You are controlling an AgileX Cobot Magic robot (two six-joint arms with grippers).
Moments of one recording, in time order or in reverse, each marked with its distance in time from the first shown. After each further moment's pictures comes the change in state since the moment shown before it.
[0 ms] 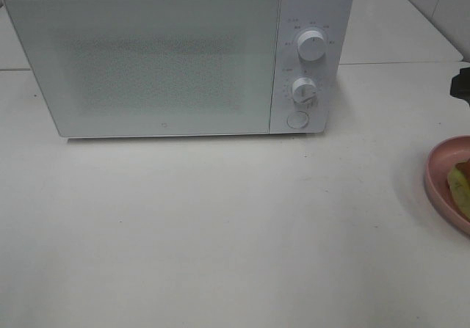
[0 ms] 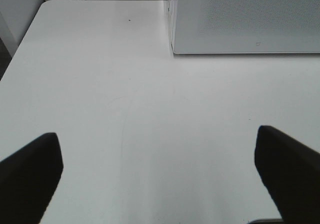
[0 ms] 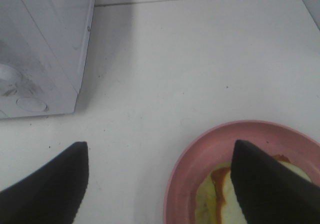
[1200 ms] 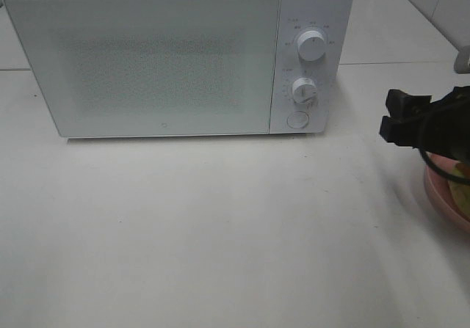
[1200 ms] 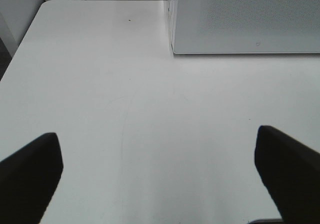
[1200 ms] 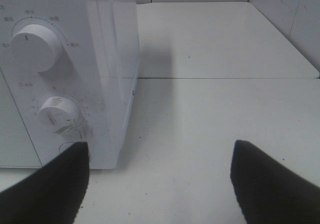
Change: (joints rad) left arm 0.000 0.000 0.000 0.000 0.000 0.000; right arm 0.403 0.290 0.311 0.428 -1.026 -0.267
